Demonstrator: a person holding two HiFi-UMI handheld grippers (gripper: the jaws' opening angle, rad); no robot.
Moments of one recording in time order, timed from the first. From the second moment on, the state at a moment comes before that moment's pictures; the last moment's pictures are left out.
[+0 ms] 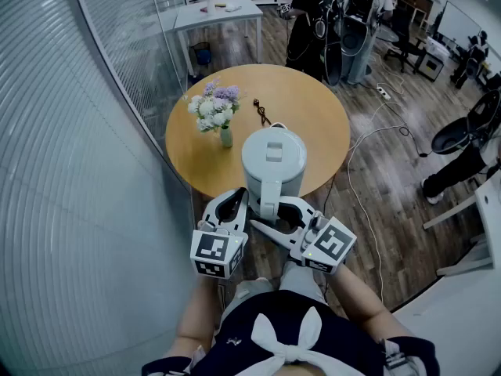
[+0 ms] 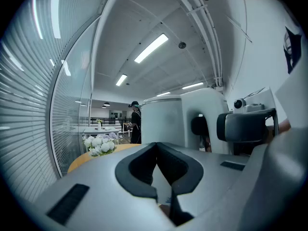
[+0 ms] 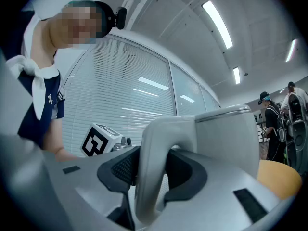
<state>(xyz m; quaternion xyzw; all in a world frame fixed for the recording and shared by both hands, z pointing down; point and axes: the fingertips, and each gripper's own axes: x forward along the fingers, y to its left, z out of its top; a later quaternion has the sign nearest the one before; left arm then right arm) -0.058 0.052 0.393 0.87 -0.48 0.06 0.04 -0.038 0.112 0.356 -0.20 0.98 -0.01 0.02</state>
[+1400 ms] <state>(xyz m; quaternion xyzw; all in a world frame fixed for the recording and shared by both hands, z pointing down) -0.043 0.031 0.406 0.88 -0.46 0.08 0.06 -0.015 0.072 0.347 -0.22 0.97 -0.03 0.03</state>
